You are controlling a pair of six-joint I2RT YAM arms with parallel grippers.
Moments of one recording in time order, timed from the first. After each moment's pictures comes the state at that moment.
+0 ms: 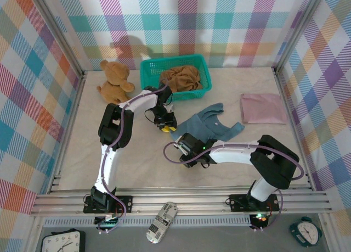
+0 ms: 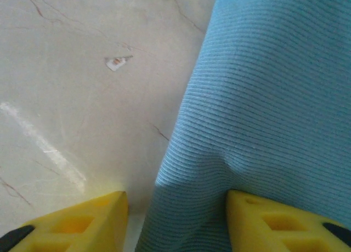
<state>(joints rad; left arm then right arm) -0.47 2.25 1.77 -1.08 0.43 -0.39 0.99 1.61 0.80 -0.31 0.15 0.06</state>
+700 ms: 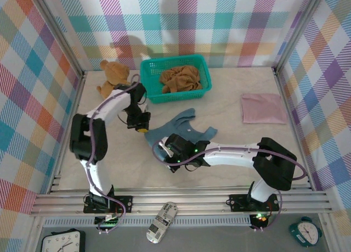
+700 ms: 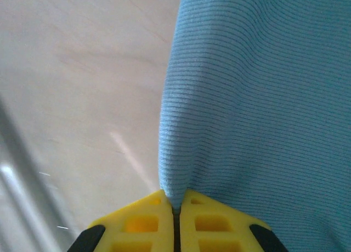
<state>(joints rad) -0.28 1.83 1.49 -1.26 0.24 -0.32 1.13 1.61 0.94 -0.24 -0.11 0.33</state>
